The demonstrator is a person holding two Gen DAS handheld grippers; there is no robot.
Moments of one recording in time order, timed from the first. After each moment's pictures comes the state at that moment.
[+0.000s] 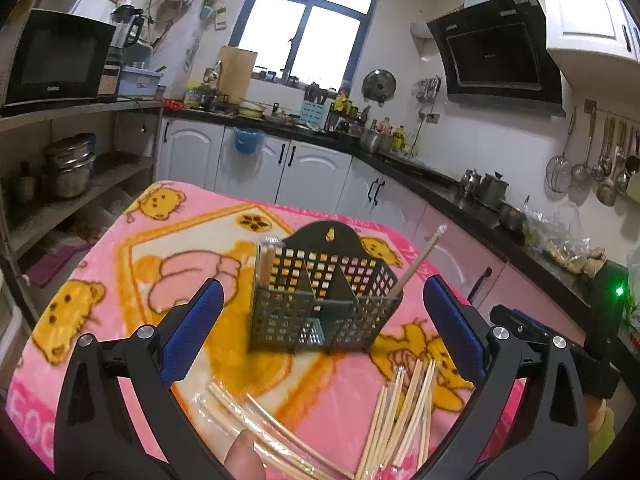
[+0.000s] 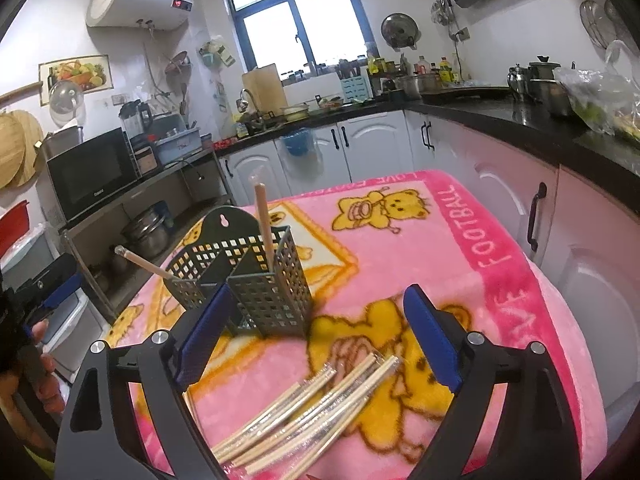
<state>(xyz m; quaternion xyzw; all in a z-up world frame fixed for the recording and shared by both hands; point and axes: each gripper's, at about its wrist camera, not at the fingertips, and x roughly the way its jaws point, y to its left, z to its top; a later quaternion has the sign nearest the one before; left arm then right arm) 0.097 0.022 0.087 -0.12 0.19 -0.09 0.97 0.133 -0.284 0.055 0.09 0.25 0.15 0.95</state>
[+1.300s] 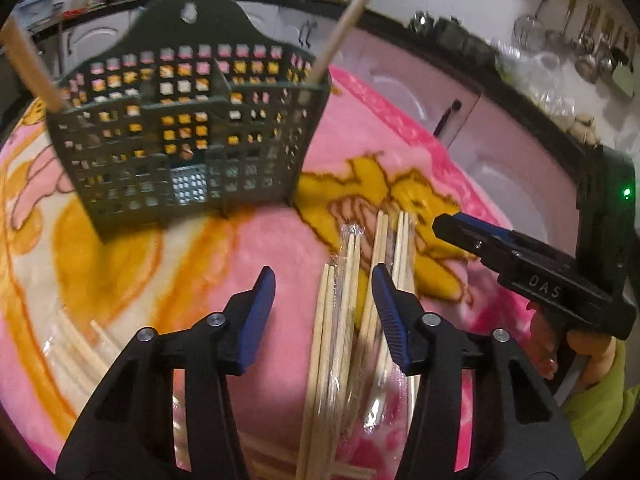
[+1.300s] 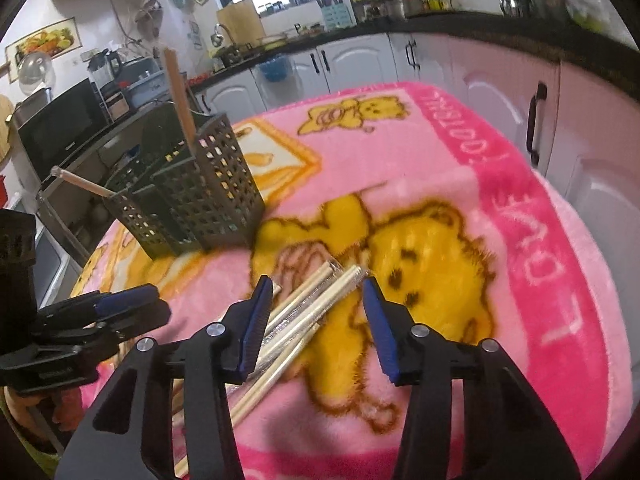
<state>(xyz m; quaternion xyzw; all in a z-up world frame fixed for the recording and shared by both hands) 0.172 -0.082 -0.027 -0.04 0.42 -0.23 0.88 0.164 -0.303 -0.032 0.10 0.38 0.14 0.91</state>
